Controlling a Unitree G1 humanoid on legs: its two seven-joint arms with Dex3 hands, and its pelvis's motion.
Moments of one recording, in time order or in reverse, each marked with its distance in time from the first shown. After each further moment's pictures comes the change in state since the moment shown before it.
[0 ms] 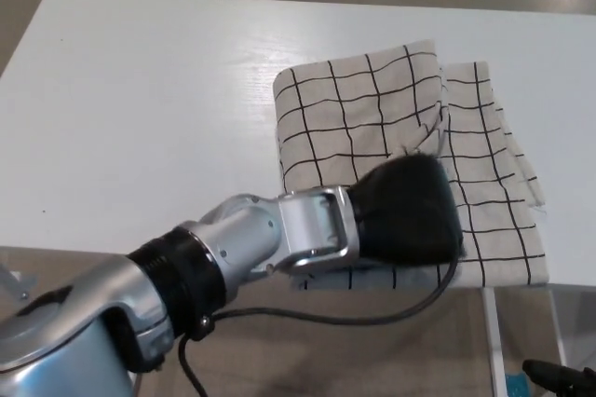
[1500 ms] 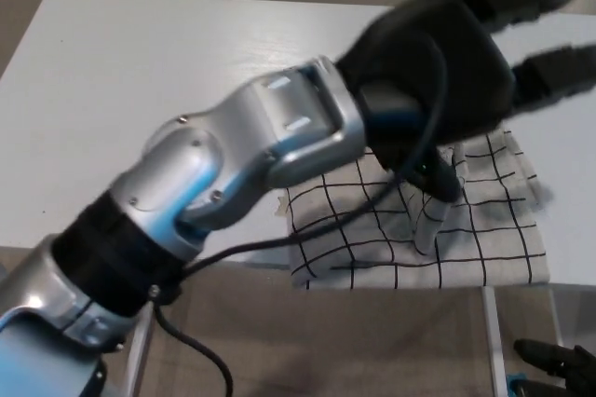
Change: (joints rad) left_arm 0.041 0.094 0.501 -0.618 -0.338 0.073 -0.551; right_arm -0.064 -0.002 0.004 0.023 -0.001 0.000 0.001
